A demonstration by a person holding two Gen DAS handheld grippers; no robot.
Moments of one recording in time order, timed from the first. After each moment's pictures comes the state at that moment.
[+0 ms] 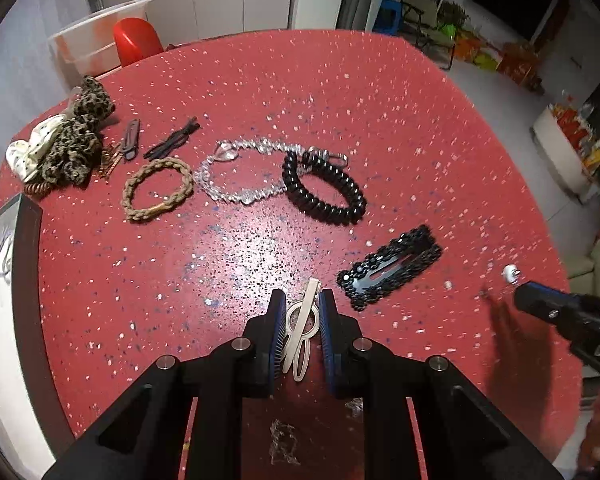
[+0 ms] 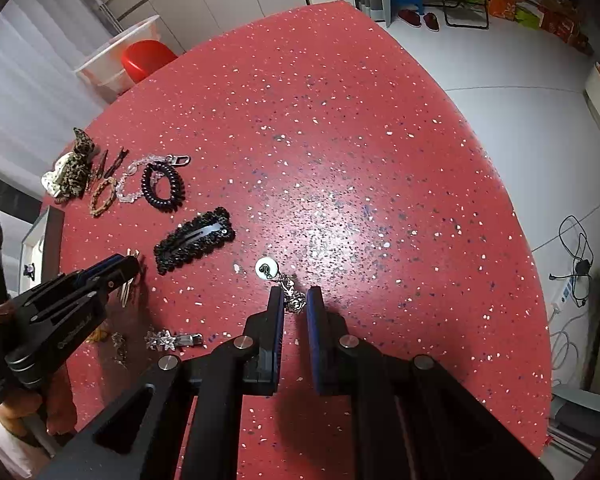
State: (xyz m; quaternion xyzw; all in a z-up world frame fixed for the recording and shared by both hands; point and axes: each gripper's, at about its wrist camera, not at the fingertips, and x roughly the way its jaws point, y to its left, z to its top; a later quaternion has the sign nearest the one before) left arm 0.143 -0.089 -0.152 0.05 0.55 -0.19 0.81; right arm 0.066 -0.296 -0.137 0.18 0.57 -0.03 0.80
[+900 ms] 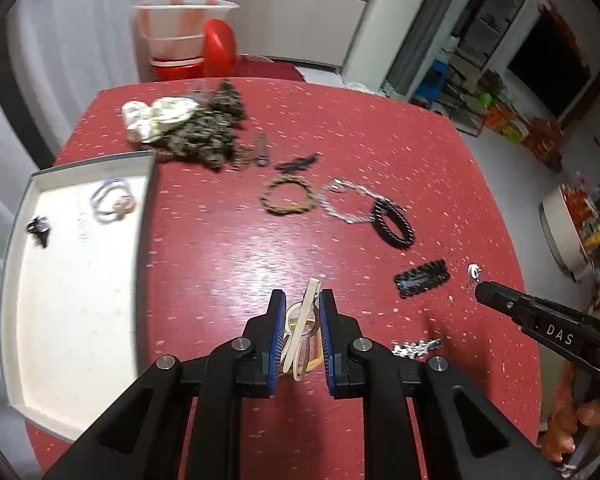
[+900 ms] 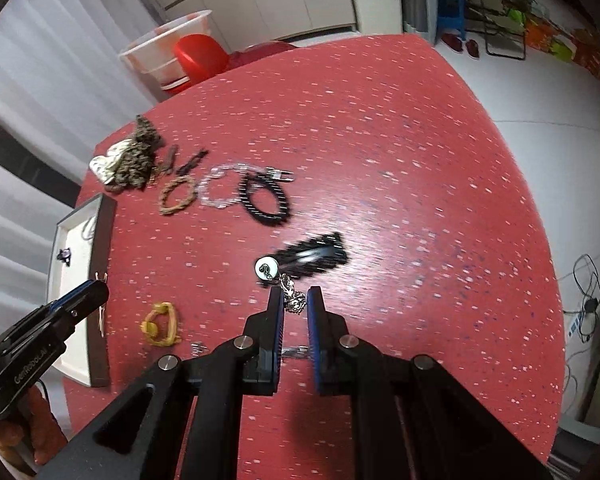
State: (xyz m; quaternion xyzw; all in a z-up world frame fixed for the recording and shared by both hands) left arm 0.112 0.031 -0.085 -0.05 0.52 -0.12 0.84; right arm 0.094 -0.214 -0.089 0.14 0.55 0.03 0.82
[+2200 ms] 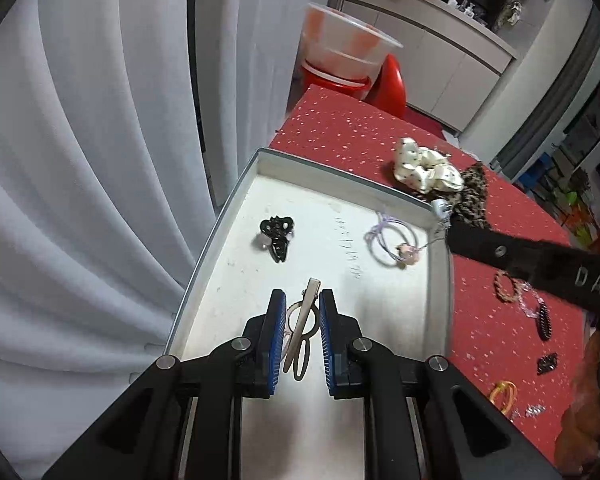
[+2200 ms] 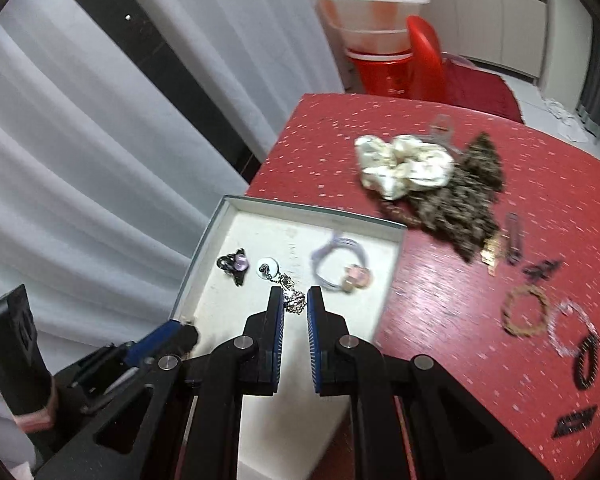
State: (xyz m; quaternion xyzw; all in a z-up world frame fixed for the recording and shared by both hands) left arm 0.134 0.264 -0.112 -0.14 0.50 0.05 0.86; right arm 0.206 0.111 -0.072 0.04 0.54 0.27 0.80
